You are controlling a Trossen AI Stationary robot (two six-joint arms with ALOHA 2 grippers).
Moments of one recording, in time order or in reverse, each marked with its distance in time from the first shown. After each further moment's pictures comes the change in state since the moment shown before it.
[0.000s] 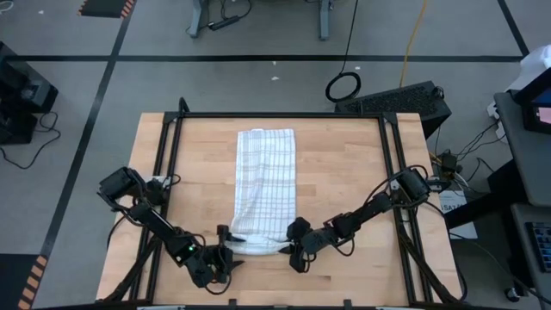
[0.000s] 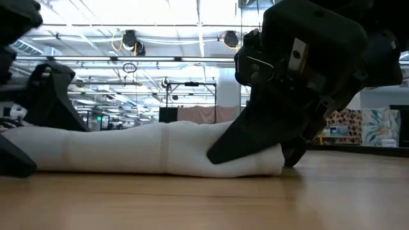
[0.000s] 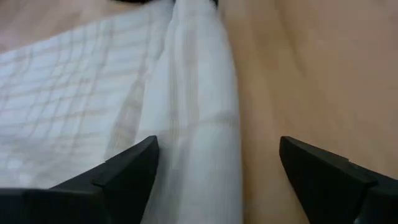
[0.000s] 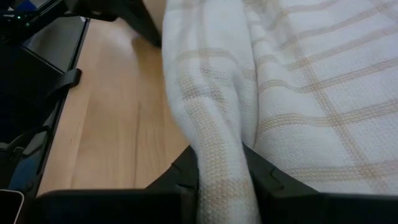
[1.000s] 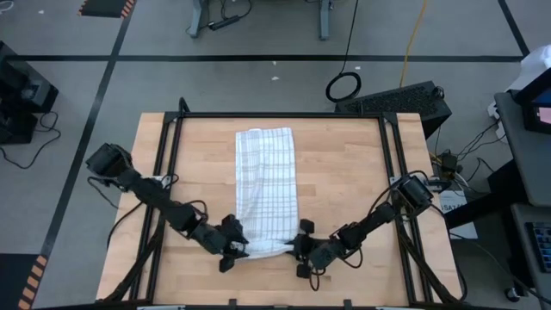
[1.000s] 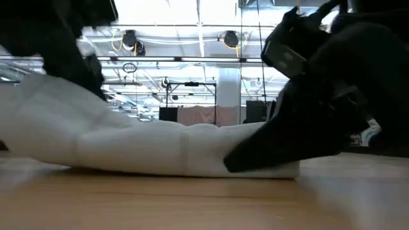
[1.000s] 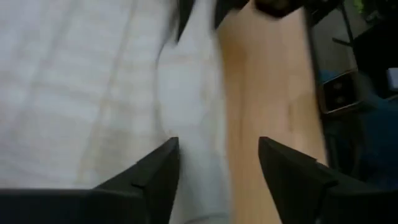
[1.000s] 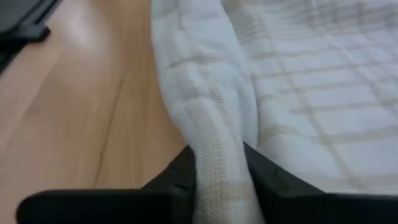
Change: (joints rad) left arm 0.251 -0.286 -0.001 -0.094 0.532 -0.322; right arm 0.101 0.002 0.001 0.010 0.329 -0.296
